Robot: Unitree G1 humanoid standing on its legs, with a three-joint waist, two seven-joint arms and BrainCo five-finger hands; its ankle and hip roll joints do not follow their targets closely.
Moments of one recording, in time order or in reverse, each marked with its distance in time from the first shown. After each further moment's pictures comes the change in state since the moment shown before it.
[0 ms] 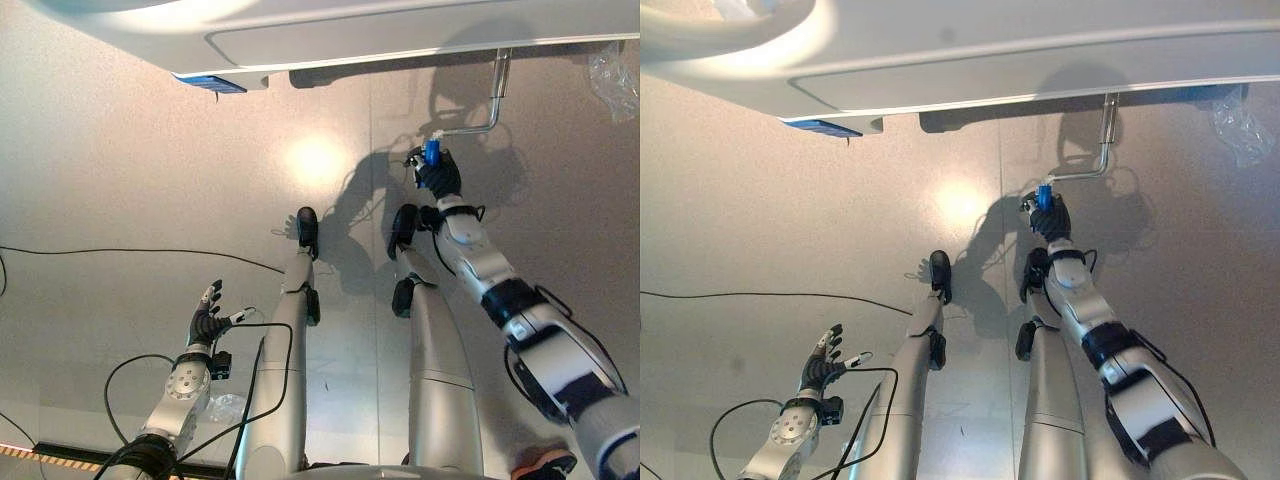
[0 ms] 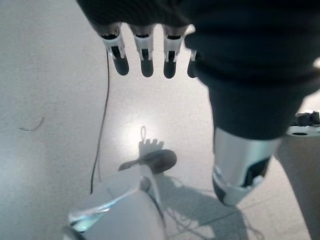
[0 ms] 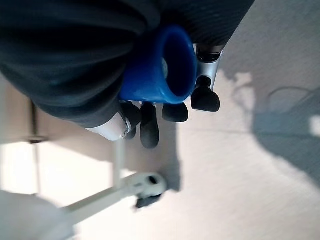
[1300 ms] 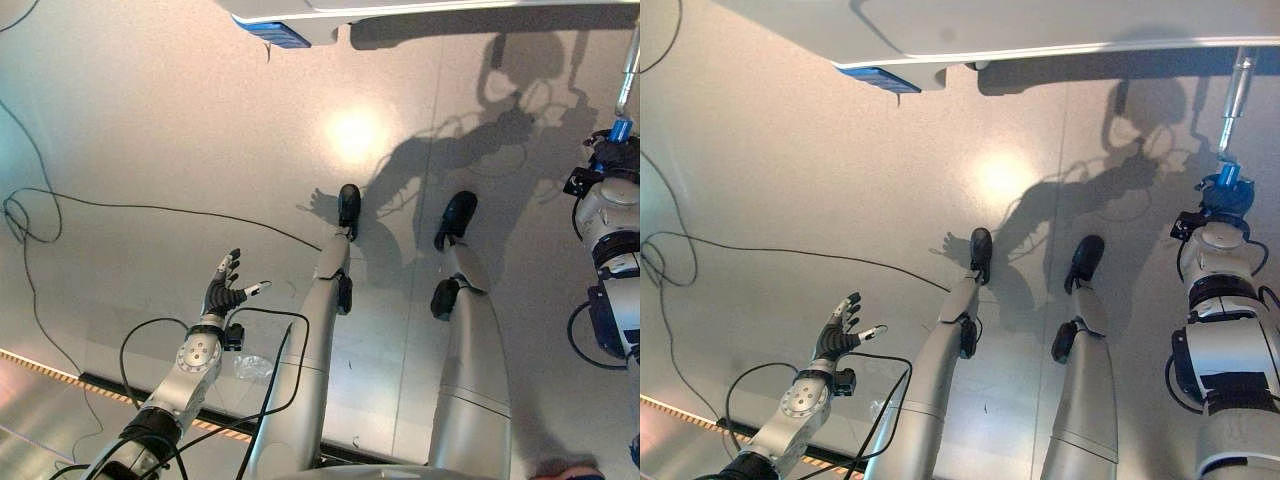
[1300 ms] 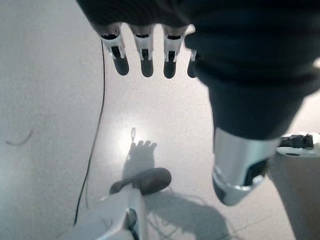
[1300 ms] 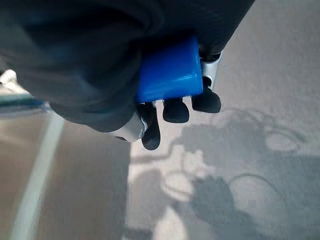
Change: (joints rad) left arm -0.054 0.066 -0.039 -0.160 -0.054 0.008 0.032; right arm -0.071 -0.350 -0.374 0.322 0.074 0.024 -0.069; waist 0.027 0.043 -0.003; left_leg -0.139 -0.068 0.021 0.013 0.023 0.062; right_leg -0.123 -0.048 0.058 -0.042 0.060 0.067
